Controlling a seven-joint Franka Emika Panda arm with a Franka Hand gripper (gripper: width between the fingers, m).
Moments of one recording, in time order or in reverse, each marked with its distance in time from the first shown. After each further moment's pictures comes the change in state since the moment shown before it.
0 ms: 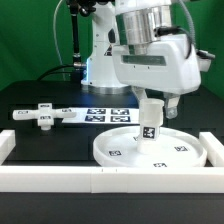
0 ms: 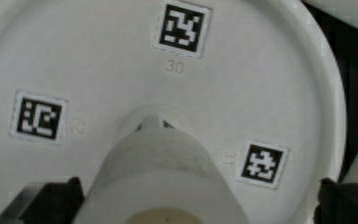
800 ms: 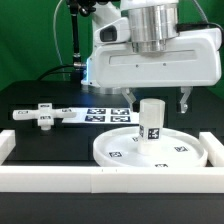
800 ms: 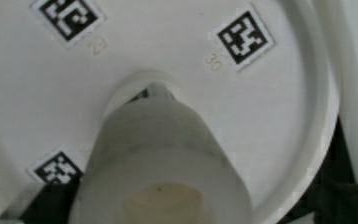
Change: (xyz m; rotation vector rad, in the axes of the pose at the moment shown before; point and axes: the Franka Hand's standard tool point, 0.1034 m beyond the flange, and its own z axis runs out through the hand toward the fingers) arm 0.000 -0.005 -0.002 -0.056 0.021 -0.653
